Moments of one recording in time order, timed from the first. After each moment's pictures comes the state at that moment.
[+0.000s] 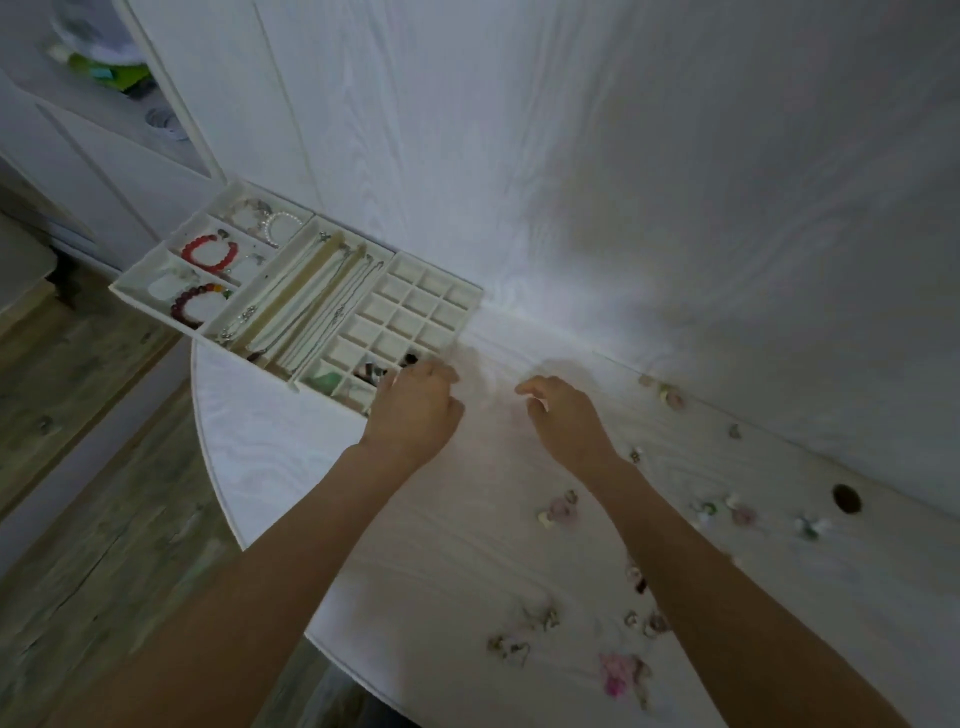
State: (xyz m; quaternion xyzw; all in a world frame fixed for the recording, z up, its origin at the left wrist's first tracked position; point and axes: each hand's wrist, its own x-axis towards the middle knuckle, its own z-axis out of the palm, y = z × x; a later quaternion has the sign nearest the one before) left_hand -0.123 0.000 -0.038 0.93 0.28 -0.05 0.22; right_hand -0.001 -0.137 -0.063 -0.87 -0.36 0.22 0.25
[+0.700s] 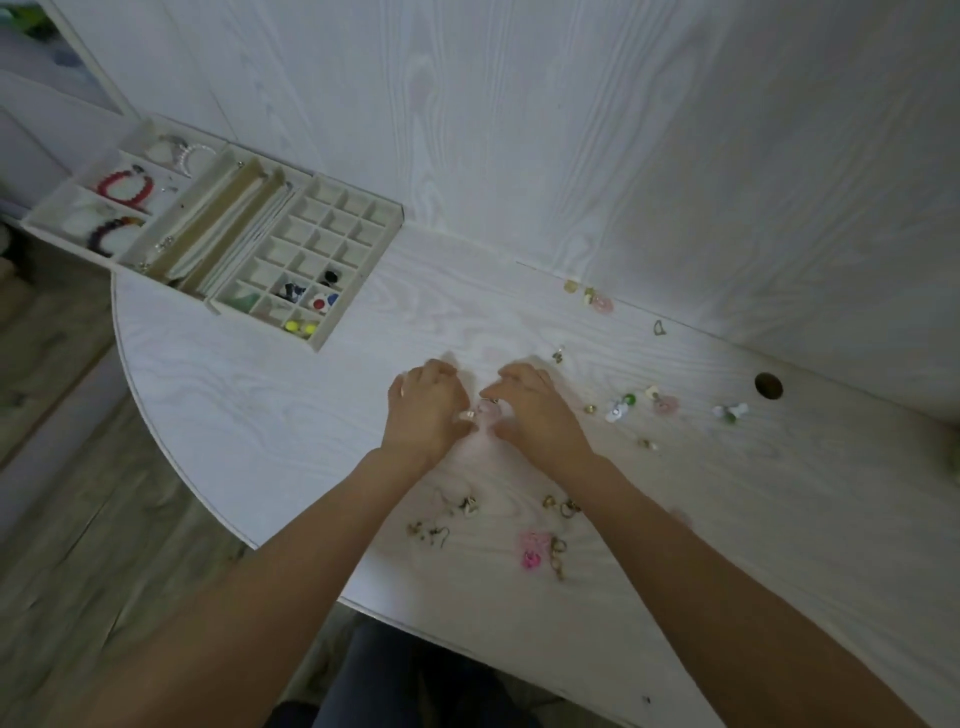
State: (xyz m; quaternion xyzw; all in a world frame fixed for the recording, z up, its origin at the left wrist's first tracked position) left_hand -0.122 -0.145 -0.090 0.93 0.27 -0.08 0.22; right_hand -0.027 -0.267 -0.099 -0.85 -0.41 0.24 0.22
